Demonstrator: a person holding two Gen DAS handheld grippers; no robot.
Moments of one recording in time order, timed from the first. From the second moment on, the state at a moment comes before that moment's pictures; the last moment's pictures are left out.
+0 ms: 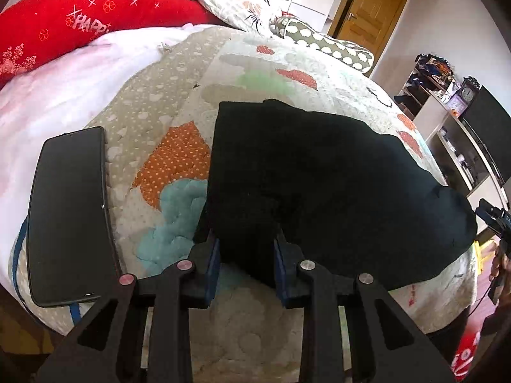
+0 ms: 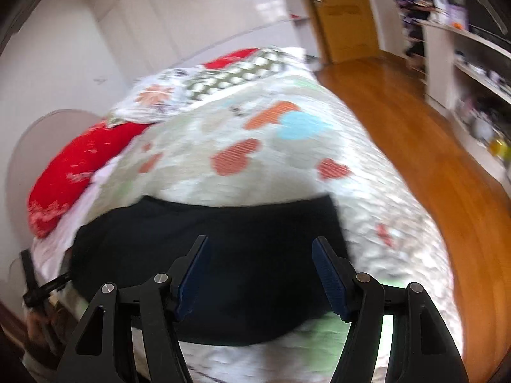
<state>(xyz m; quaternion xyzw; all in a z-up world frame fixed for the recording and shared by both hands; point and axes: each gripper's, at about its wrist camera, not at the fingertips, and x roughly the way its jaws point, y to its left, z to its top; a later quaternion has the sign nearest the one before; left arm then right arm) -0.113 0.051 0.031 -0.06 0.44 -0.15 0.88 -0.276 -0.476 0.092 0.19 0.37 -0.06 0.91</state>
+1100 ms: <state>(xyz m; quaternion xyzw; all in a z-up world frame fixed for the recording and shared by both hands) -0.120 0.024 0.094 -0.04 0.38 -0.11 0.92 -0.173 -0.334 0.089 0.08 0.40 0.13 0.90</state>
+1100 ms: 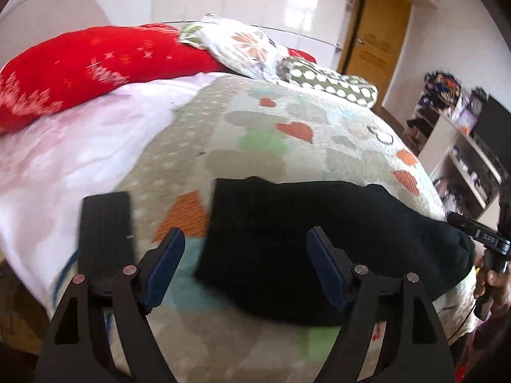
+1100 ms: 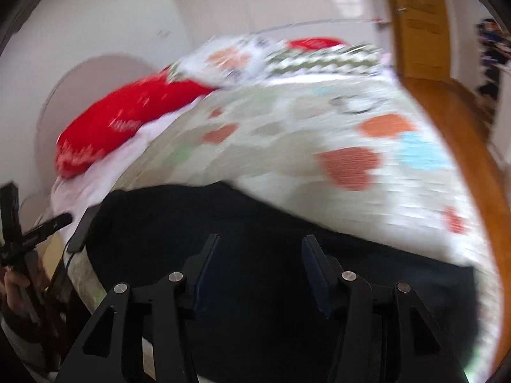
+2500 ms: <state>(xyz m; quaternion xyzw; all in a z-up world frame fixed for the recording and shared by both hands) -0.106 -0.055 0.060 -0.01 0.42 -0.13 0.90 -0.254 -0.352 0.070 0.07 0.42 0.08 0.90</state>
